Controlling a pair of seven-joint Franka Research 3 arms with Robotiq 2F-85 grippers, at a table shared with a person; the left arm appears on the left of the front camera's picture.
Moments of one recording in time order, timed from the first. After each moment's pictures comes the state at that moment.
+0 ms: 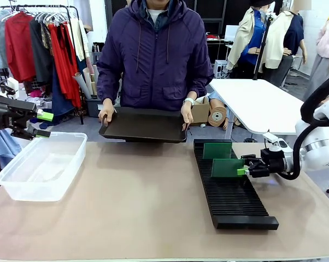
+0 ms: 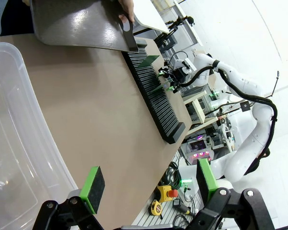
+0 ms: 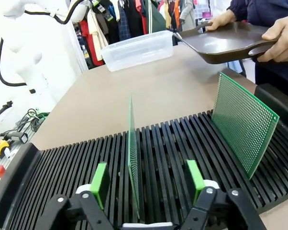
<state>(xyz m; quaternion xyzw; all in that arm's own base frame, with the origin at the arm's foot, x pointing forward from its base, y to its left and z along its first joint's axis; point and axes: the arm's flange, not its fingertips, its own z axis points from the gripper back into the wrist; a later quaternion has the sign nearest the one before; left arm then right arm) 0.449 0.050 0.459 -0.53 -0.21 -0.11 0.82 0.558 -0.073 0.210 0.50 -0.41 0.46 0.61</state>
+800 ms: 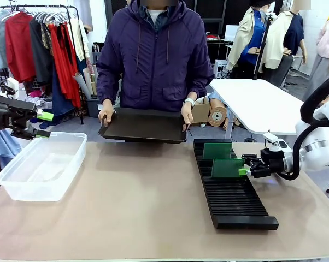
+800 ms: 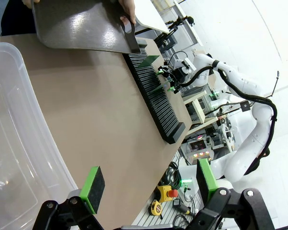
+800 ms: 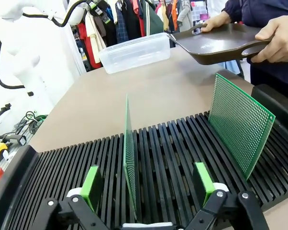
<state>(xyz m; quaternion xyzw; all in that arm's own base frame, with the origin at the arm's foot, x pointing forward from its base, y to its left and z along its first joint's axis) 0.449 0.050 0.459 -0.53 -0.21 -0.11 0.82 0.559 -0.073 0.208 0.50 -0.41 0.46 0.61</state>
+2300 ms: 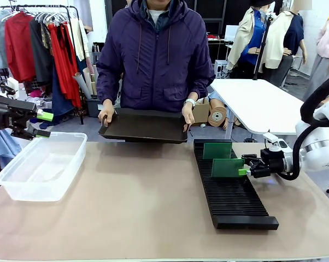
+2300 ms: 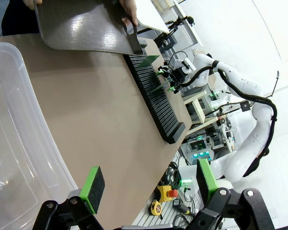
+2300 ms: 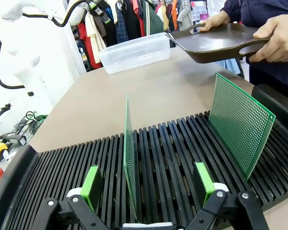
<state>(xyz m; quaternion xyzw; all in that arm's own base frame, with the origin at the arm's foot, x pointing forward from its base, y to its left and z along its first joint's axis) 0.449 0.050 0.459 -0.53 -0.21 -0.11 0.82 0.559 -0.073 0.208 0.50 -0.41 0.46 0.61</state>
